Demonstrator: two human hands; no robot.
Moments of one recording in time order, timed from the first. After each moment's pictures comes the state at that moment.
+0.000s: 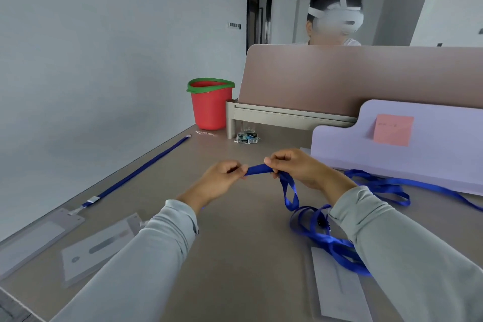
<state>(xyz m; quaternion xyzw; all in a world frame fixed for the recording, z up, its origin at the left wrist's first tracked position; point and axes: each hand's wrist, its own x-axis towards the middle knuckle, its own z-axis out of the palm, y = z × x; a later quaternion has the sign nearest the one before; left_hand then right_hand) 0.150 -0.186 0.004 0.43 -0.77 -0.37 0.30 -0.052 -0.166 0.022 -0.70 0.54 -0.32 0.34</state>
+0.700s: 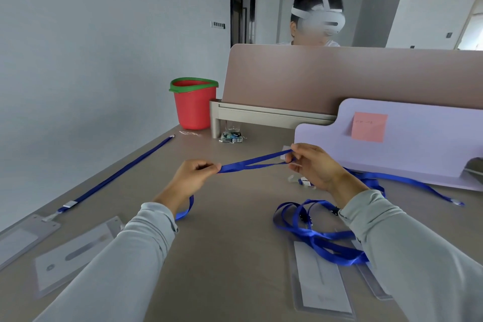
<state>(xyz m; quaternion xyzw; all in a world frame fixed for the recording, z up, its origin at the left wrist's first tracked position) 0.161 -0.198 -0.004 0.49 -0.67 -0.40 0.38 -0.107 -0.146 0.013 -0.50 0.46 -0.56 0.48</state>
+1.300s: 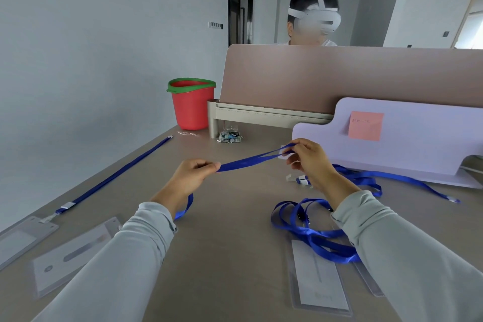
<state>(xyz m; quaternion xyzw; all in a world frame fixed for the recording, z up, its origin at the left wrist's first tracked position) 0.160 -0.200 -0.006 0.48 -0.67 -0.43 0.38 -0.097 -0.155 0.012 -0.47 0.60 -0.57 0.32</state>
